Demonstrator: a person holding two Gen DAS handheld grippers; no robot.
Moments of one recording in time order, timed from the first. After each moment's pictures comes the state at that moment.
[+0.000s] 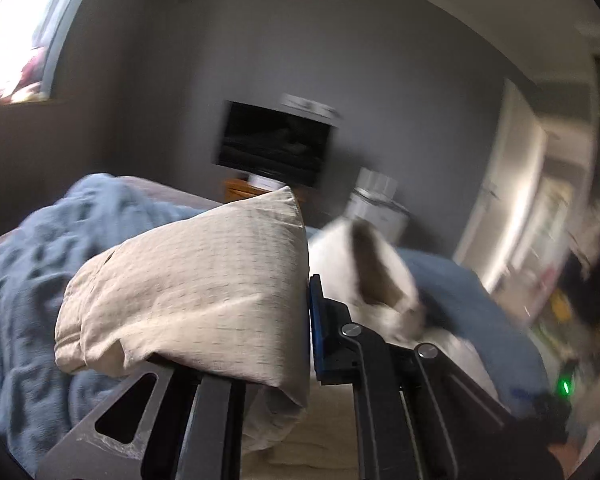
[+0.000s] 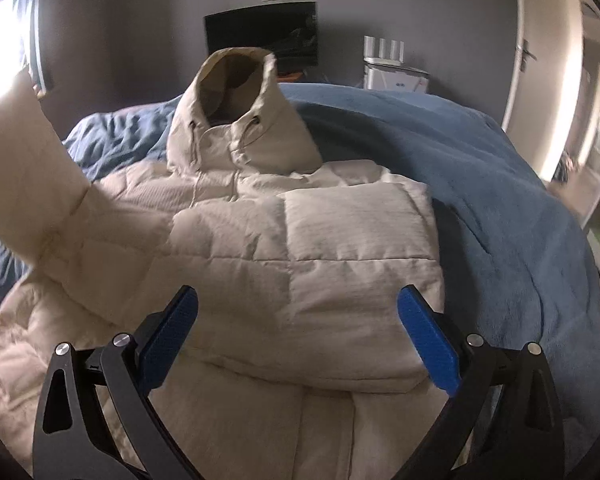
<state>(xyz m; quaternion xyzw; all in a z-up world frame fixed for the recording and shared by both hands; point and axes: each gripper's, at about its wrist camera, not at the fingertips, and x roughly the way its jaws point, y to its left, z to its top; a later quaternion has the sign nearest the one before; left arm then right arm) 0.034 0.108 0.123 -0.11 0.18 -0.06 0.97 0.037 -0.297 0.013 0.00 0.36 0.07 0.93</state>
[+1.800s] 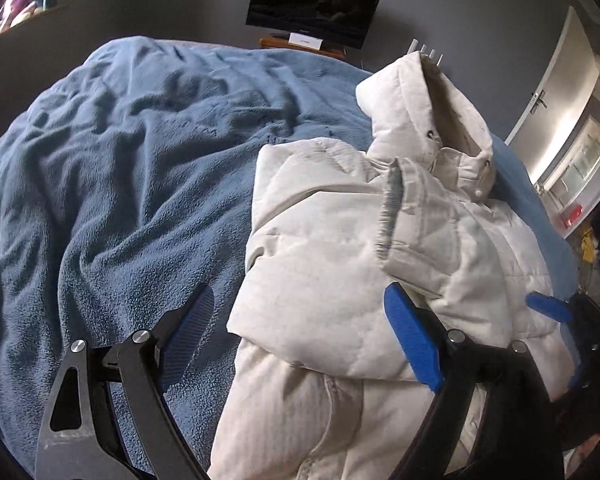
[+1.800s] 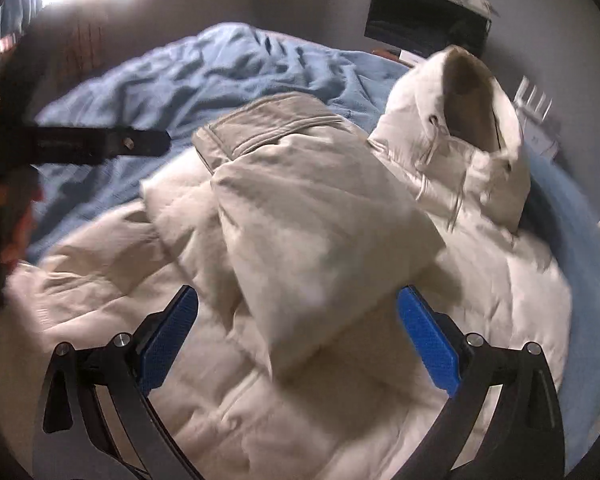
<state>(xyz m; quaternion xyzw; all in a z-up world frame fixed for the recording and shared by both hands) 0.068 0.157 -0.014 -0.12 0.42 -0.02 0.90 0.030 -0.071 0.004 -0.21 0.40 0.24 0.86</state>
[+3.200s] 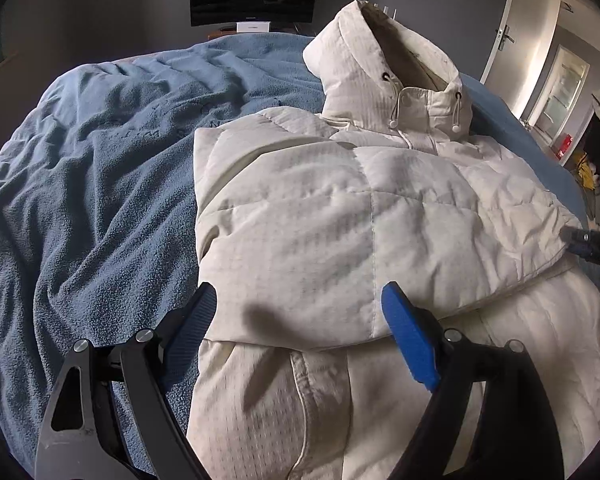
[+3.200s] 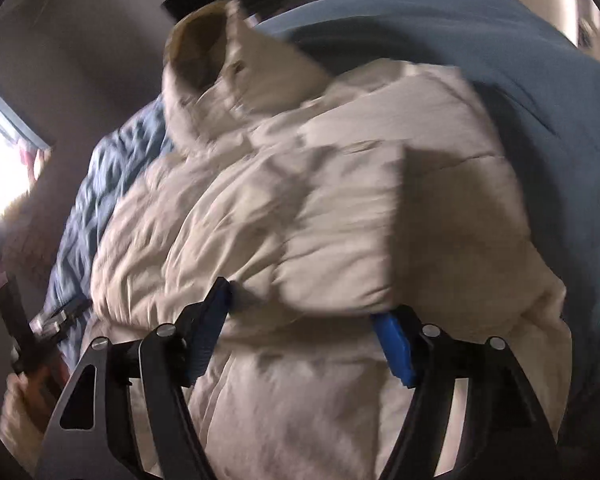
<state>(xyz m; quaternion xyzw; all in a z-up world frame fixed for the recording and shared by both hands) 0.078 0.109 -0.039 -0.02 0.44 -0.07 0.90 0.074 -0.318 -0.020 0.20 0.48 0.12 0.84</state>
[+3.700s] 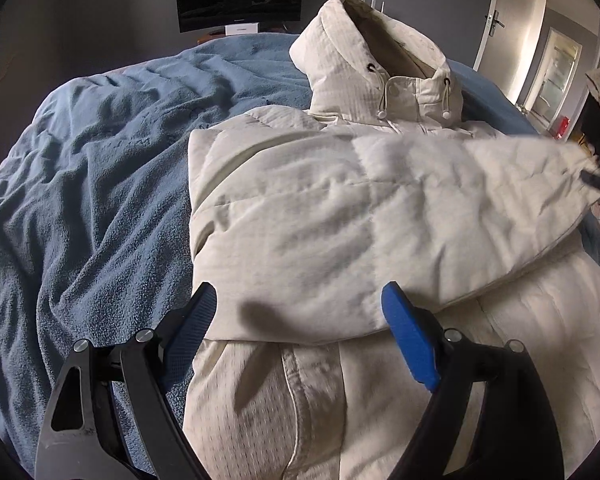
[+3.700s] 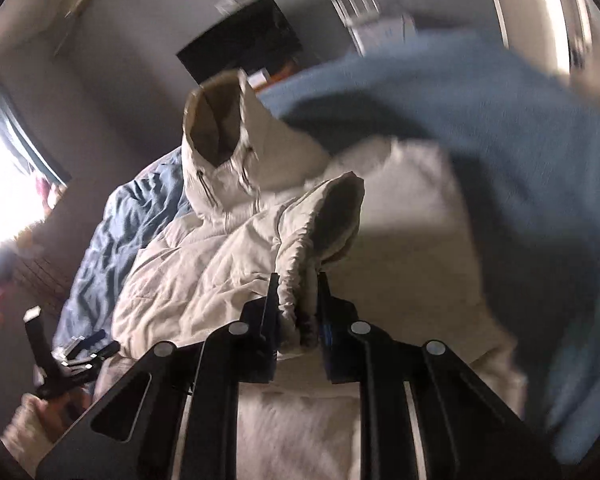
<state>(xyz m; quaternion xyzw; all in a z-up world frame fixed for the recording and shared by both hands) 0.075 0.094 -0.040 0.01 0.44 -0.07 0.90 0.063 -0.339 0.036 0.18 0.39 0.12 0.90</state>
